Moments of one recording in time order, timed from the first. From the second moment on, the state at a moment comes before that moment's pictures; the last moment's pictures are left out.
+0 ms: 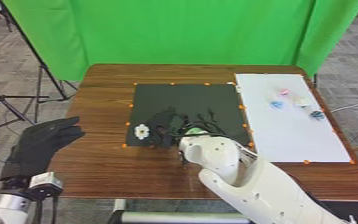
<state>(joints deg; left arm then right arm) 146.1 -47.8 -109.4 -130.2 38.3 12.6 17.2 -68.0 -65.9 36.9 -103.0 -147.1 -19.3 10.8</state>
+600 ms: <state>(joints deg) 144.1 -47.9 -108.2 -129.7 38.5 11.6 17.0 -67.6 -68.6 37.0 -98.7 -147.6 -18.3 12.9</state>
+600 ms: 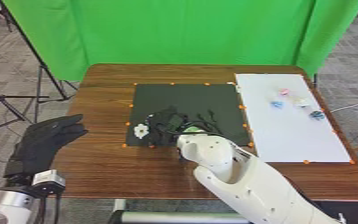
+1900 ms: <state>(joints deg) 146.0 -47.6 -107.5 -129.6 38.1 12.3 17.9 -63.3 -67.4 33.7 -101.9 -145.3 -14.3 15.2</state>
